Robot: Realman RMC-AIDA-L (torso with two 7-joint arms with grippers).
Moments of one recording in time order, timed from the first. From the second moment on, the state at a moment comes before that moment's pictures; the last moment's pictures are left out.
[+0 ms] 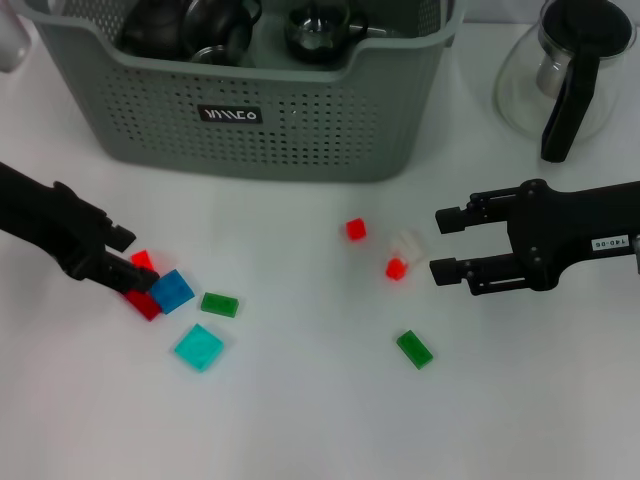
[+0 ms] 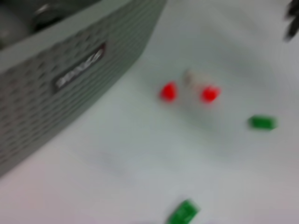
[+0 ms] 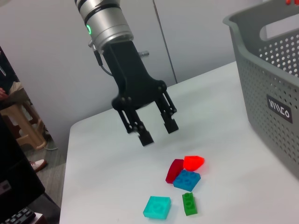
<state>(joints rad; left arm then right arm) -0.55 -2.10 0.78 1.36 2.63 1.95 -2.00 0.59 2.07 -0.89 -0.81 -2.06 -1.72 1.57</state>
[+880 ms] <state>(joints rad) -0.44 -2.17 1.18 1.50 2.82 1.75 -2.34 0.58 2.07 -0.89 -0.81 -2.06 -1.72 1.57</state>
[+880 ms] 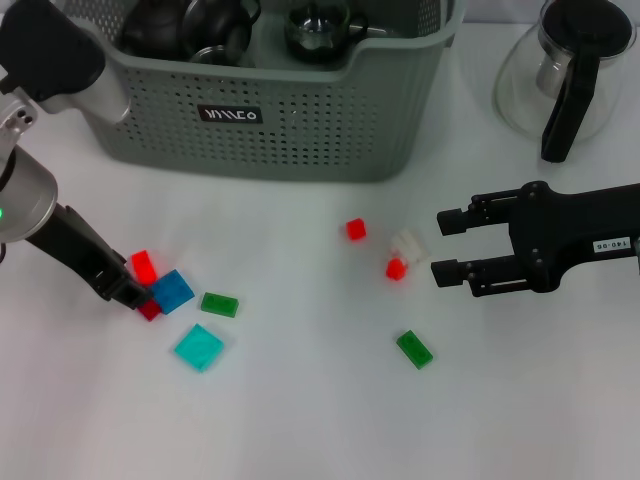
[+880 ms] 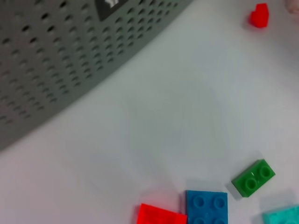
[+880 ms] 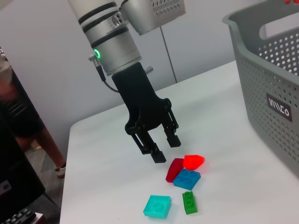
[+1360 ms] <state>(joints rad) -0.46 -2.17 1.24 1.45 2.85 1.63 -2.52 0.58 2.07 -0.89 -0.81 -2.06 -1.72 1.56</state>
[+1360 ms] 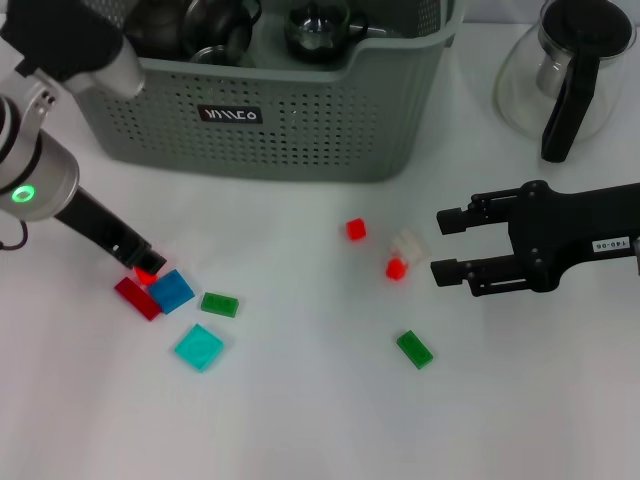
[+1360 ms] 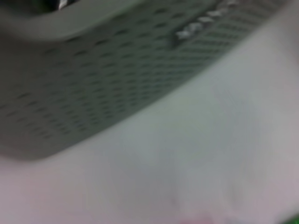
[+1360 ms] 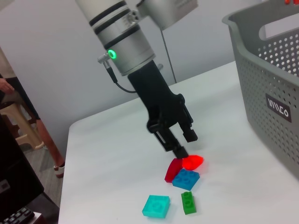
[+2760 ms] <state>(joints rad) -0.68 -2.10 0.98 1.07 2.85 1.67 -2.84 0.58 2.07 -0.90 -0.81 -2.06 -1.72 1.56</state>
